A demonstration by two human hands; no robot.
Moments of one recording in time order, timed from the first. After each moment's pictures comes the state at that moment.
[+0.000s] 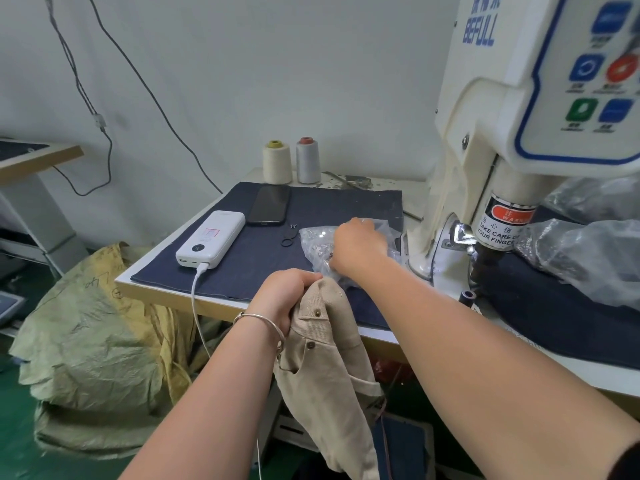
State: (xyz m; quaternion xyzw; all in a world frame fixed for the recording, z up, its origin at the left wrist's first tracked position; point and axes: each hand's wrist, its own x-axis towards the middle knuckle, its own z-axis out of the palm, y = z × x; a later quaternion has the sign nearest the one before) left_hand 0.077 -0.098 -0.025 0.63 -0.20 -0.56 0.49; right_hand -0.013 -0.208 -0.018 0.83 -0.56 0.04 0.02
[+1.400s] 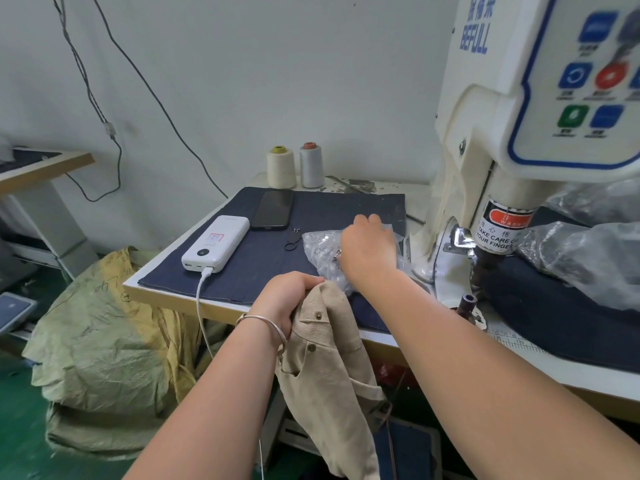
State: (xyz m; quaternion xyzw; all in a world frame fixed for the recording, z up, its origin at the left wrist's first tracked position) left_hand 0.077 -0.097 -0.021 0.64 -0.20 -0.58 0.47; right_hand -0.025 -0.193 -0.013 0.83 -0.54 0.13 0.10
